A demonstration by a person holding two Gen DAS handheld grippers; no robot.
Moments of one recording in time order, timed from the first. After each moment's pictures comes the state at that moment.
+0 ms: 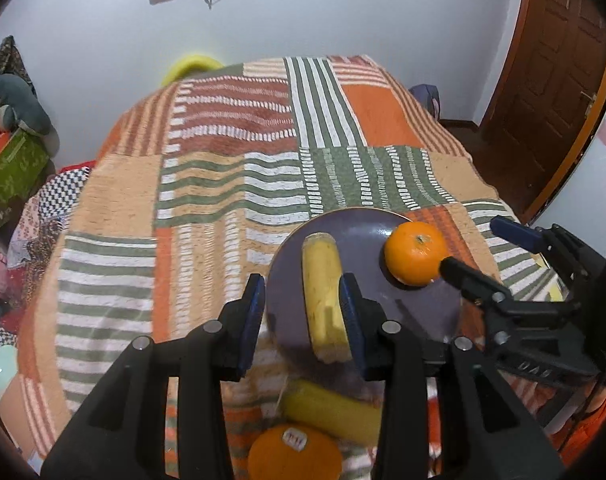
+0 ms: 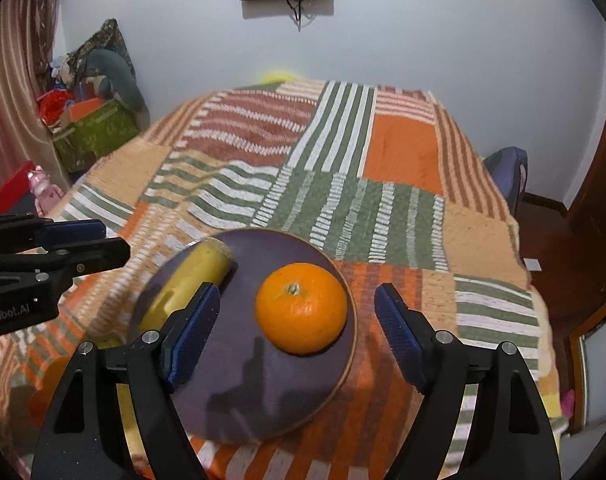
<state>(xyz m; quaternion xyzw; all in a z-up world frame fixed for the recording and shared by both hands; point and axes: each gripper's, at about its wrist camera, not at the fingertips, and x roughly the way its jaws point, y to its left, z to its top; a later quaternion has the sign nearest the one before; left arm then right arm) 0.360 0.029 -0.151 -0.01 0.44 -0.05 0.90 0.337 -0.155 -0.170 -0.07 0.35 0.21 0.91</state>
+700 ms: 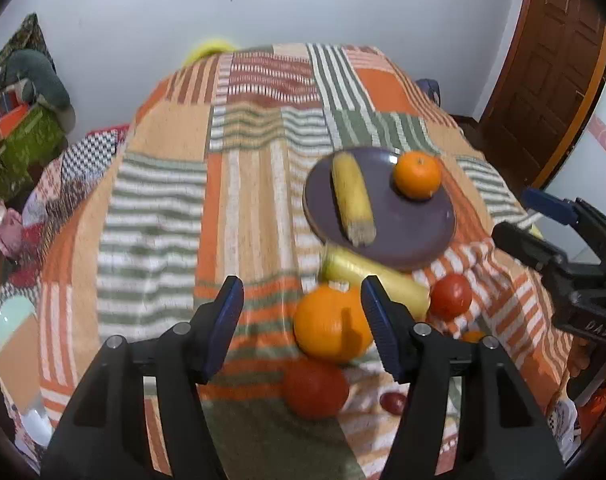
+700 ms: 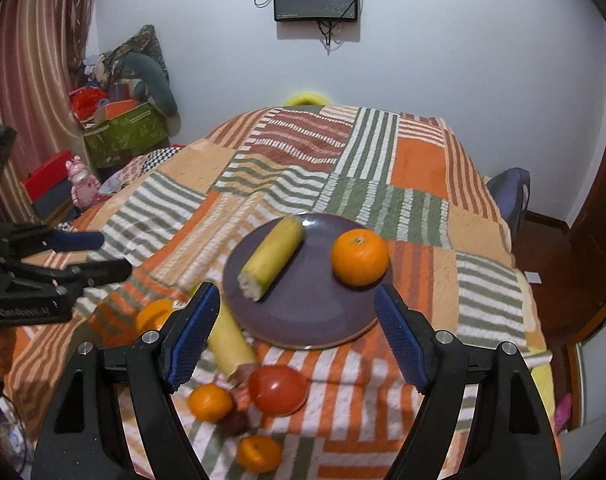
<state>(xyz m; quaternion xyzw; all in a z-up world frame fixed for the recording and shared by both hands) 0.245 0.074 -0.164 -0.02 0.45 -0.04 0.89 0.244 -0.140 -0.152 -0.07 0.32 0.24 0.91</state>
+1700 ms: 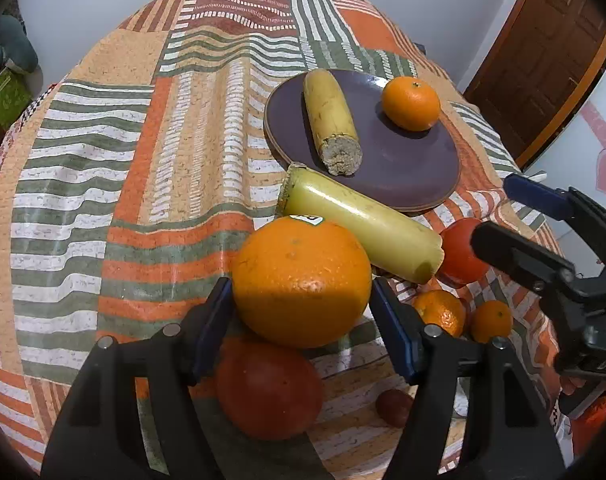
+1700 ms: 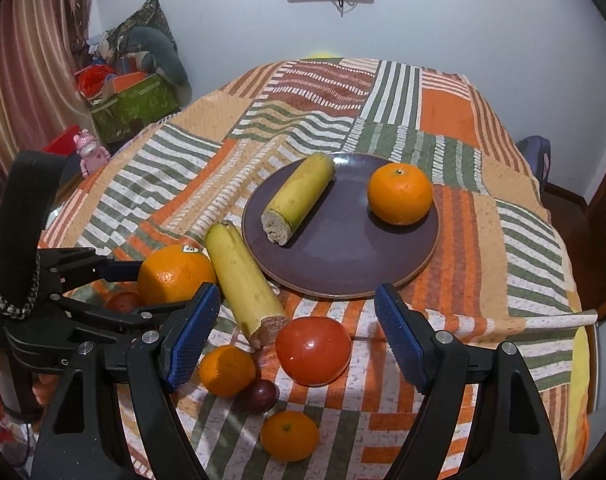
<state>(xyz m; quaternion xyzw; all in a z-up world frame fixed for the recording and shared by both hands) 0.263 0.056 -0.237 -0.05 0.50 -0.09 0.86 0.237 -0.124 -0.200 -0.07 0.38 0.26 0.89</state>
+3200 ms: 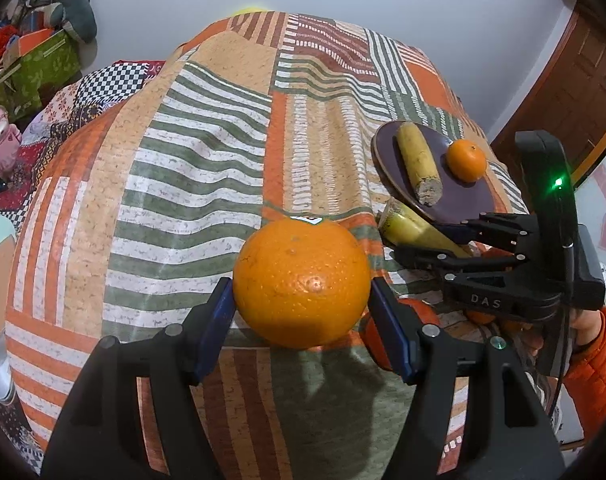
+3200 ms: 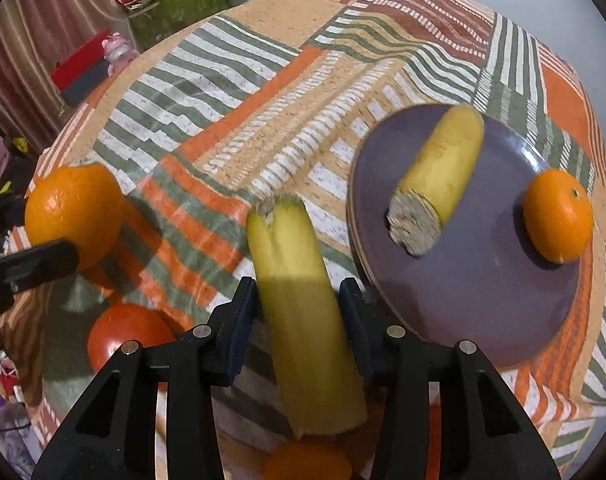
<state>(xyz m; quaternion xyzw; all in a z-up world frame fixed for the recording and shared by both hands) 0.213 0.157 -0.218 -0.12 0.46 -0.03 0.88 0.280 -0.016 -0.248 -0.18 0.49 0.33 0.79</state>
